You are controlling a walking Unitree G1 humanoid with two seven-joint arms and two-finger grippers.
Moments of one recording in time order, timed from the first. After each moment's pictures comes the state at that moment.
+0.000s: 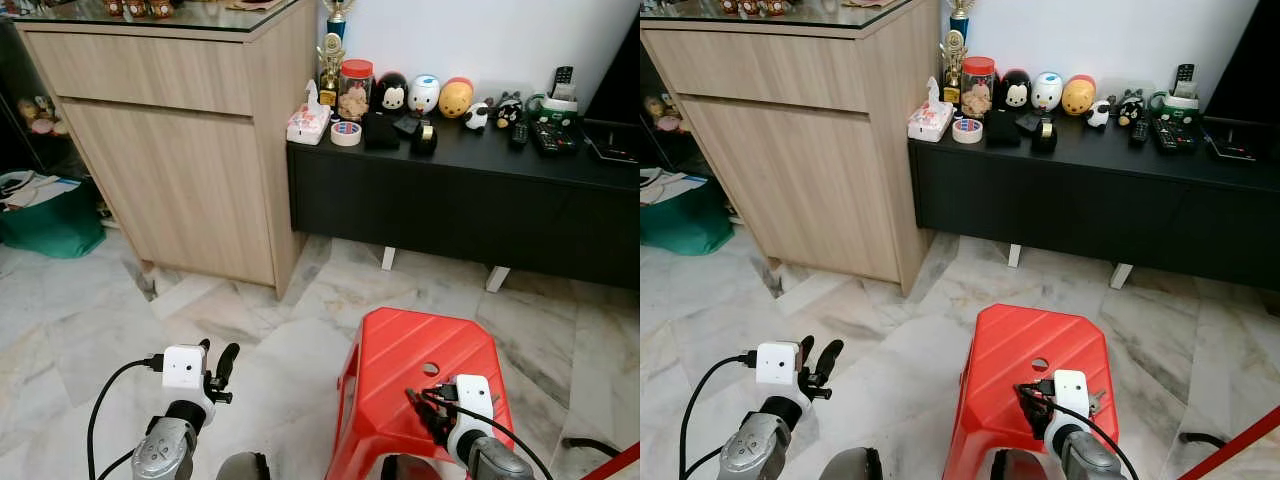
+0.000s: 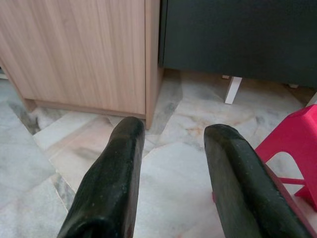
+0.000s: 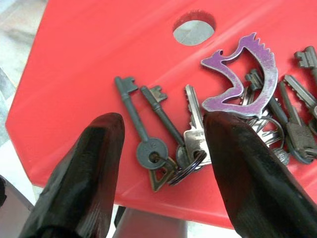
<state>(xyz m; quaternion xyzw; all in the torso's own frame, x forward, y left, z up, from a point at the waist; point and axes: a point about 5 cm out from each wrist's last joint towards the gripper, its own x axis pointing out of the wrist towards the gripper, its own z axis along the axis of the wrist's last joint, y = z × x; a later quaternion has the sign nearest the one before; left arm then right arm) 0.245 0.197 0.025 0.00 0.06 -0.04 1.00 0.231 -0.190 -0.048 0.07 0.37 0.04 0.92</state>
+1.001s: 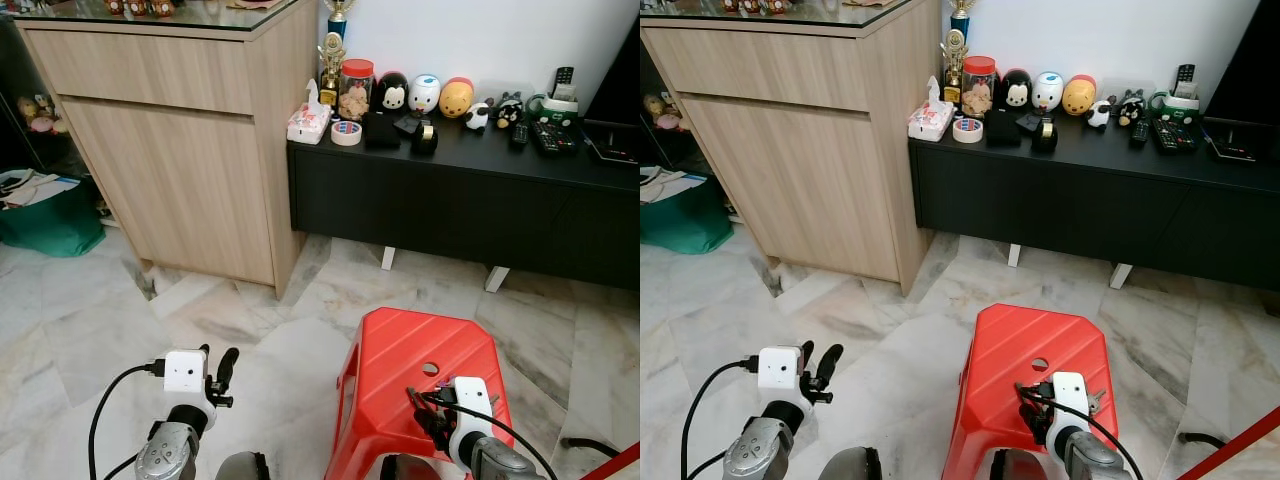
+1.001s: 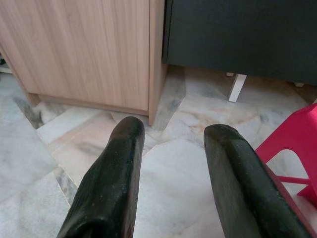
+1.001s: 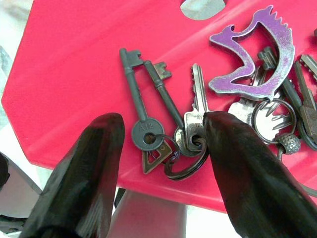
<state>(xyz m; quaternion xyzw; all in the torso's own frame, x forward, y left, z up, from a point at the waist) 0.243 0.196 0.021 0.00 0.07 -0.03 1.00 0.228 -0.190 -0.052 0.07 0.40 0.06 0.91</state>
